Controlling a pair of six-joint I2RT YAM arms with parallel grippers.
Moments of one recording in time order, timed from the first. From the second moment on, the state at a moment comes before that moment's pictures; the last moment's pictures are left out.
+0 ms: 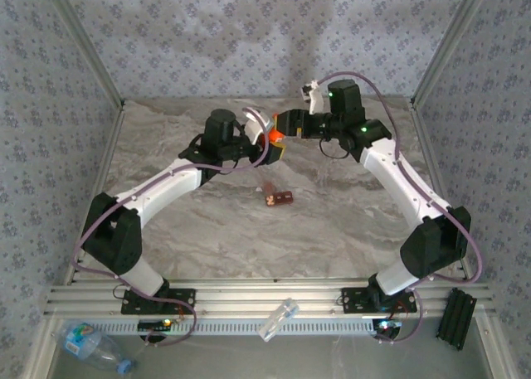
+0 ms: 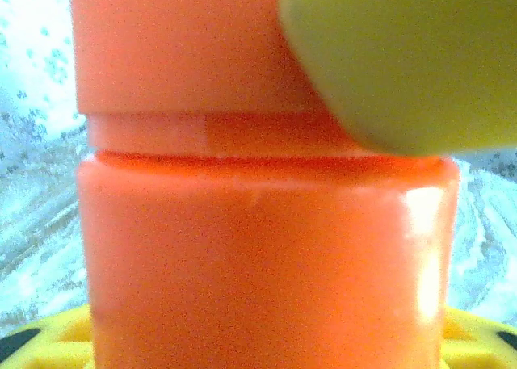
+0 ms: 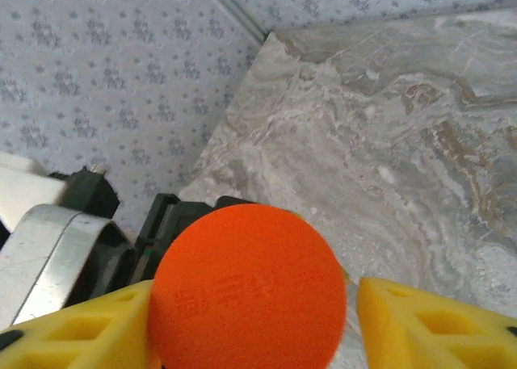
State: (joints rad) left arm -0.60 1.59 1.22 0.04 0.50 0.04; right arm 0.40 1.54 1.50 -0.45 -0.59 0.44
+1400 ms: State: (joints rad) left arm -0.55 1.57 1.31 -0.06 0.86 0.04; right arm 0.34 1.51 1.63 -0.59 -0.85 0.19
